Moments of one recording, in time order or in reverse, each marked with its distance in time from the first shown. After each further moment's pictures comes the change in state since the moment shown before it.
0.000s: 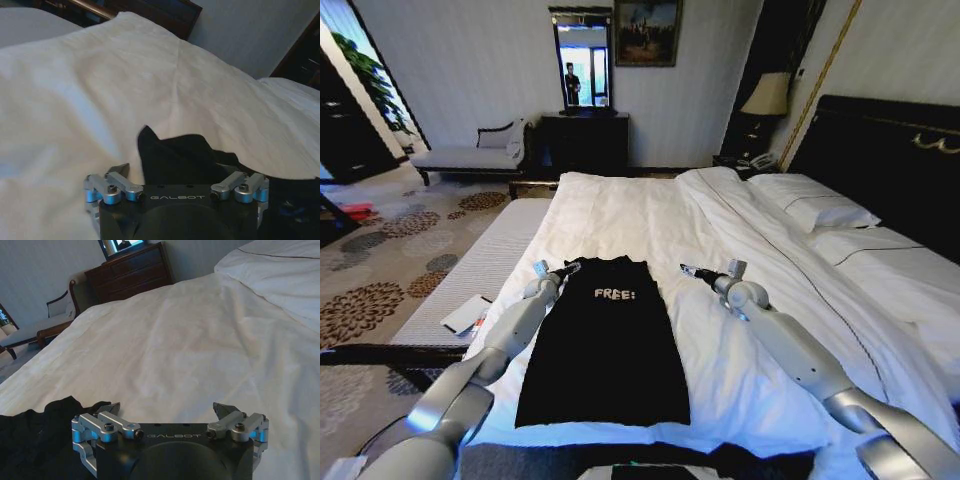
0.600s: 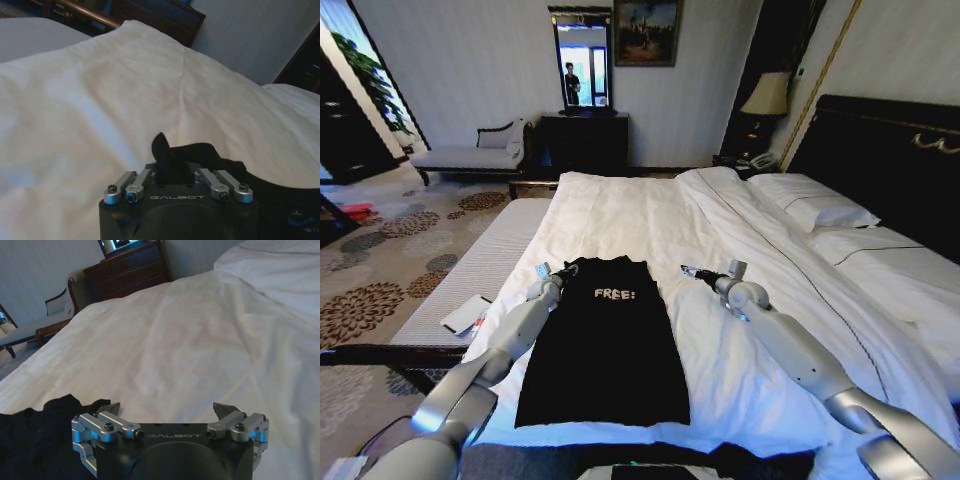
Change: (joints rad) left arm 0.001 0.017 0.002 -0.011 -0.008 -0.025 -0.015; right arm 0.013 0.010 -0.012 -0.019 0.016 -0.002 0.002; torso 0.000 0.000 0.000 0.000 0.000
